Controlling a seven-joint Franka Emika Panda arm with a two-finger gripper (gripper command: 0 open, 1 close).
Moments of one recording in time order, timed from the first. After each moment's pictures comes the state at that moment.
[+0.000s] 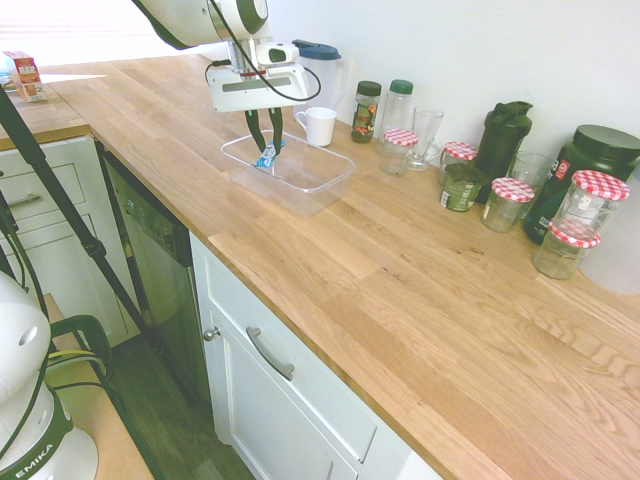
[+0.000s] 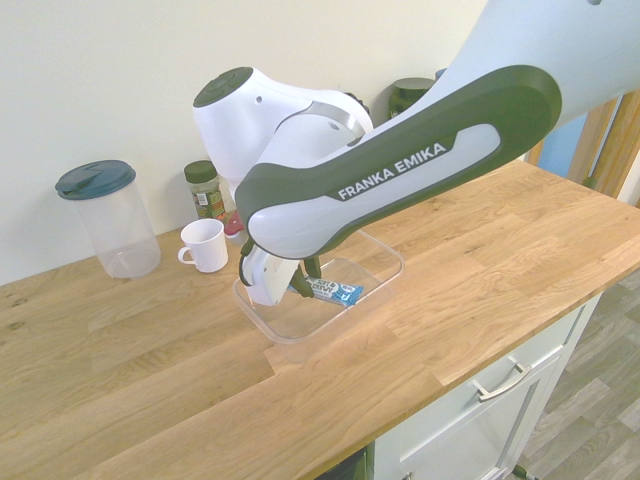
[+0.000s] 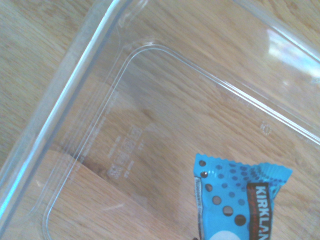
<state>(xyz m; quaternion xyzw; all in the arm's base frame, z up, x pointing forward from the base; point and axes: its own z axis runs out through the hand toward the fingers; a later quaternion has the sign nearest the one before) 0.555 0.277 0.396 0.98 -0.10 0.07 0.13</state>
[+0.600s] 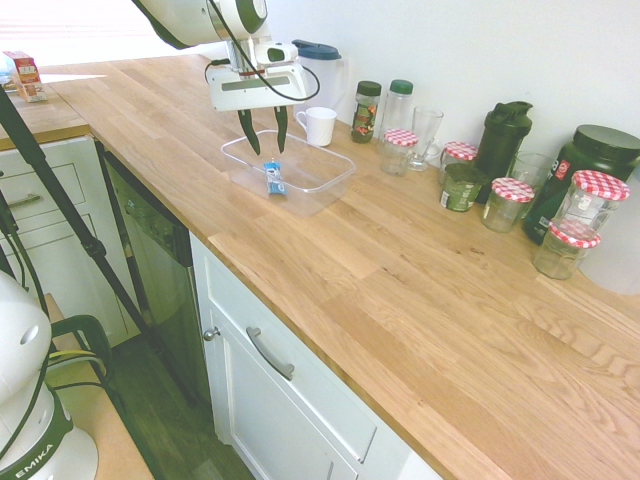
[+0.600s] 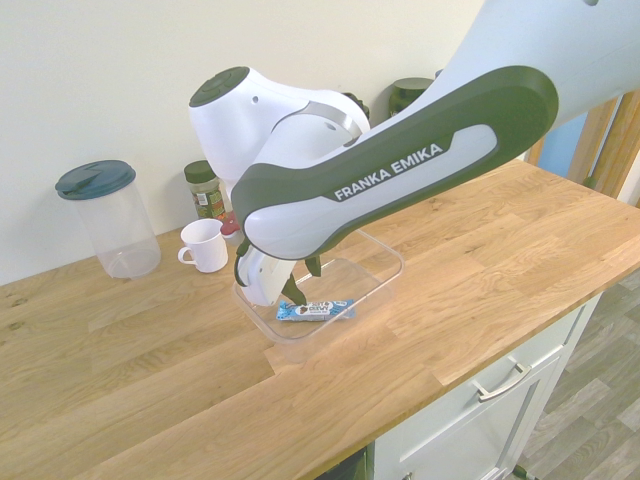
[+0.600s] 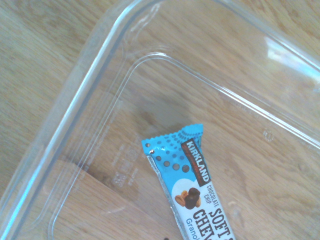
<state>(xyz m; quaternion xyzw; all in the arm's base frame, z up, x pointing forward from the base) 0.554 0.280 0.400 0.98 -0.10 0.08 0.12</state>
